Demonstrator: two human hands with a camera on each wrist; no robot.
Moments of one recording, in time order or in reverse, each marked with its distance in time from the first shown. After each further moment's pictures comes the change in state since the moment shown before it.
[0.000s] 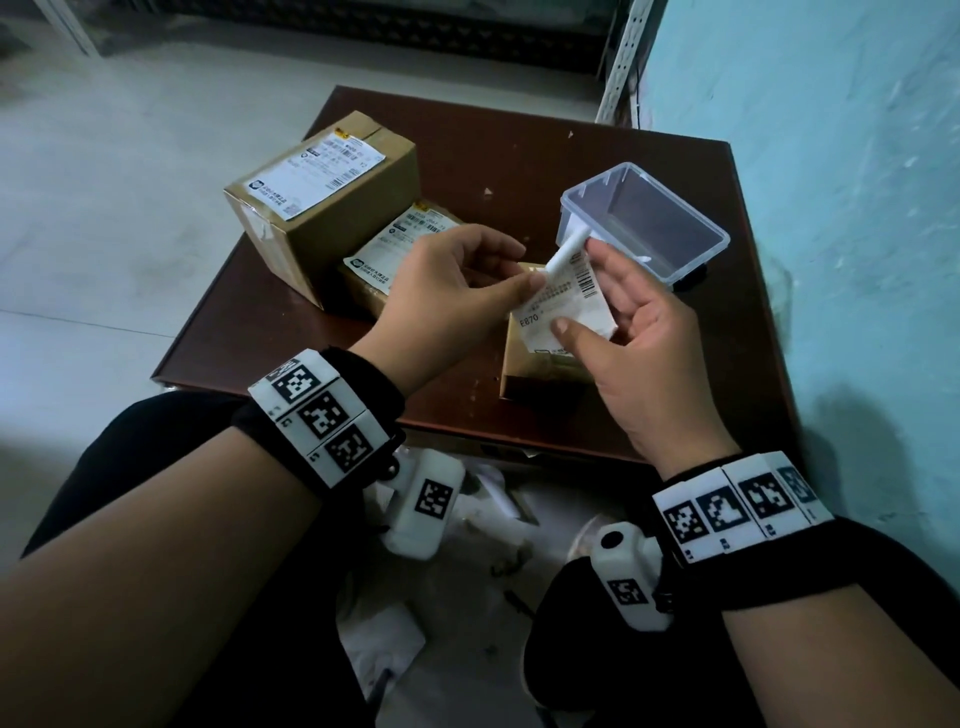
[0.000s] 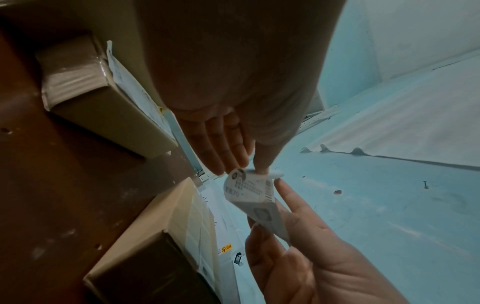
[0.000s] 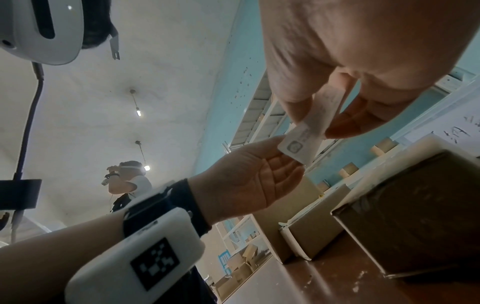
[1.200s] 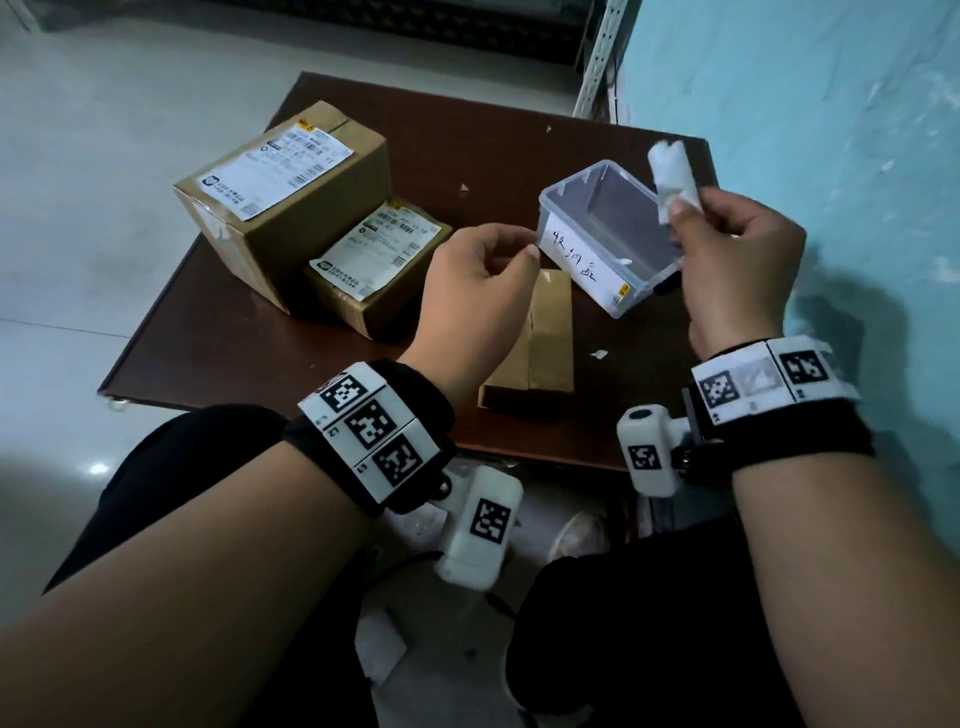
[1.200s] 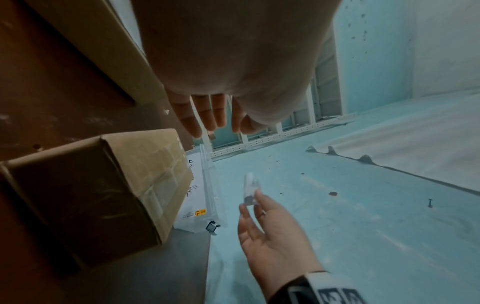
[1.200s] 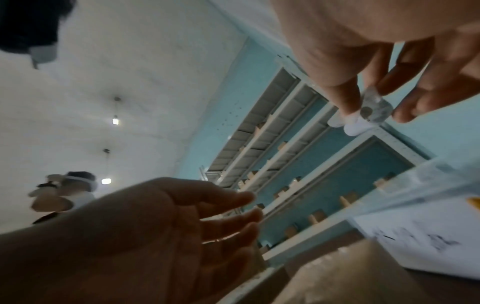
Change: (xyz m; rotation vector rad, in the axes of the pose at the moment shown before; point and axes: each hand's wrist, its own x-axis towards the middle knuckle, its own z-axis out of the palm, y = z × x) left_hand 0.019 0.008 0.051 -0.126 0.175 -0.077; right_hand 0.095 0.006 -0.059 -0.151 0.550 0.009
